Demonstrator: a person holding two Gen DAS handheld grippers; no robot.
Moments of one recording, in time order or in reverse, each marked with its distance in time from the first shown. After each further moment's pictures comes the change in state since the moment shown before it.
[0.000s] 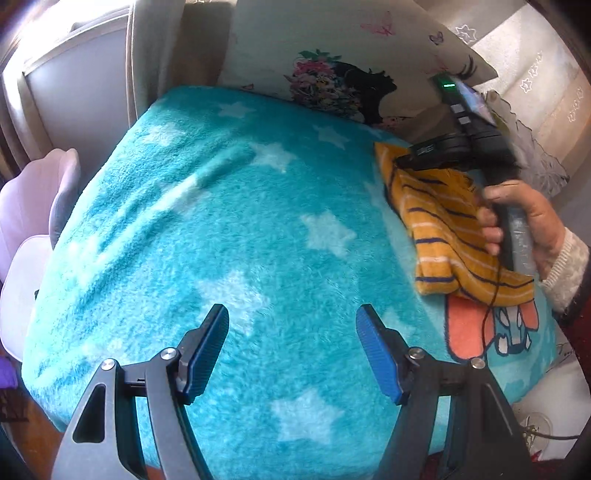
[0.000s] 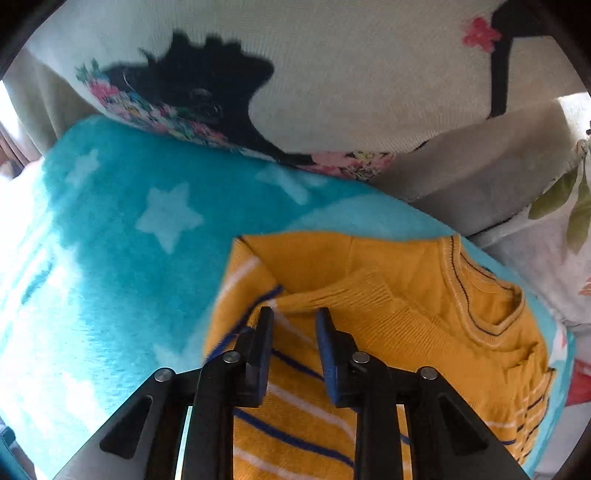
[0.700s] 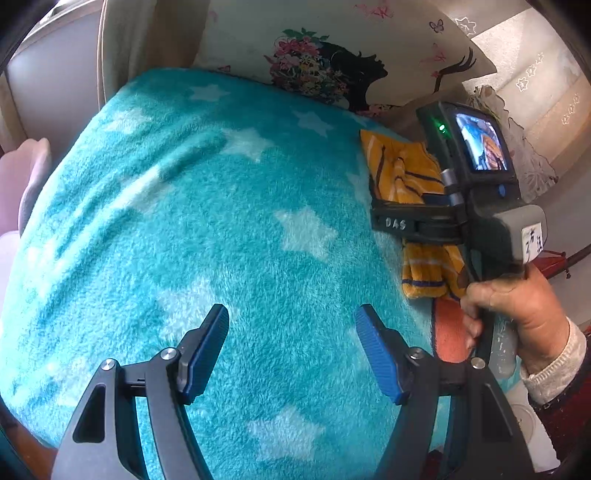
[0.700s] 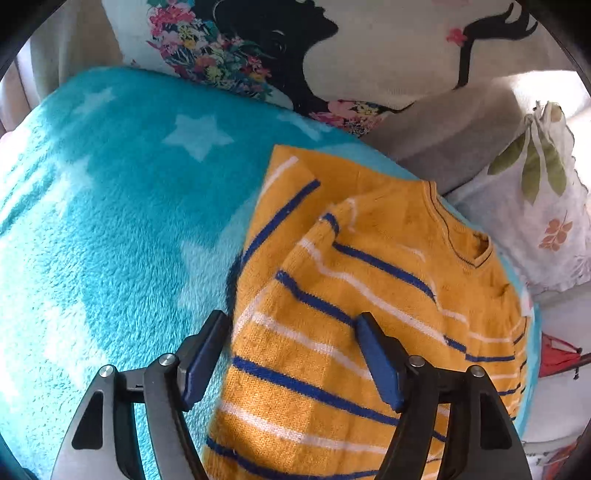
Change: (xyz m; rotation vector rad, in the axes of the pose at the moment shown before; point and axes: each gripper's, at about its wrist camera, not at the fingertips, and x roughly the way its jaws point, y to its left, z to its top) left arm 0.027 -0.004 0.012 -0.007 0.069 -0.102; right arm -0.006 0.060 -0.077 -0.069 0.013 -0.270
